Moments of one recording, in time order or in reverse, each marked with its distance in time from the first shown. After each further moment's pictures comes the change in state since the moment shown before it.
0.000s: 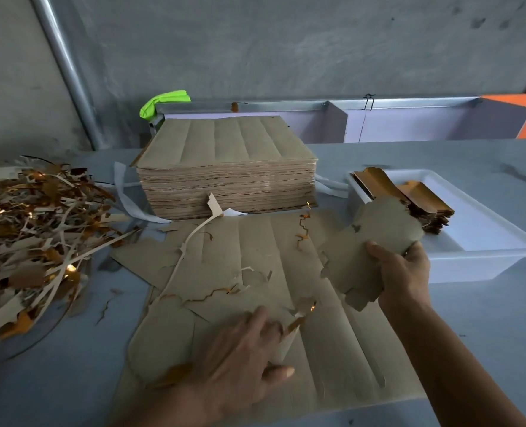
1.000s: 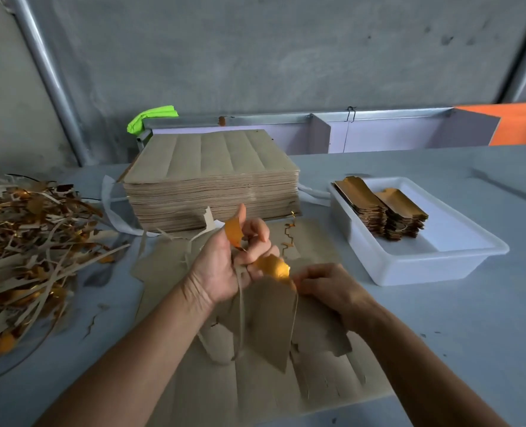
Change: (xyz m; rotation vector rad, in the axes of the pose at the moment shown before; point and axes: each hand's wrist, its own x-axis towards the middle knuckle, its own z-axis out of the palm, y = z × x) left_hand 0.089 -0.030 -0.078 -2.257 -0.093 -0.027; right_hand -0.034 -0.009 0.019 -0.676 -0.647 0.203
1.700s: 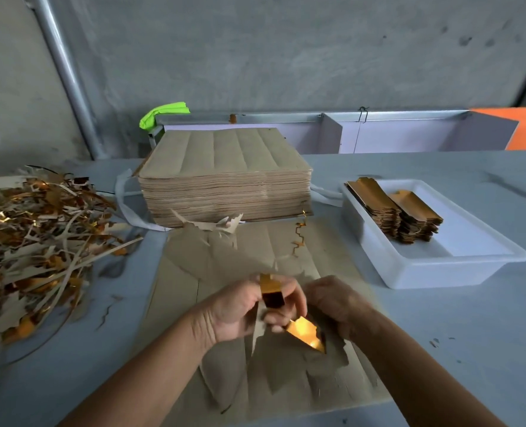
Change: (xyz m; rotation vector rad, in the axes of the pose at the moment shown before) left_hand -0.037 -0.029 -0.004 0.429 -0.164 -0.235; right_hand 0.002 0.004 0.023 0.062 -0.033 0.202
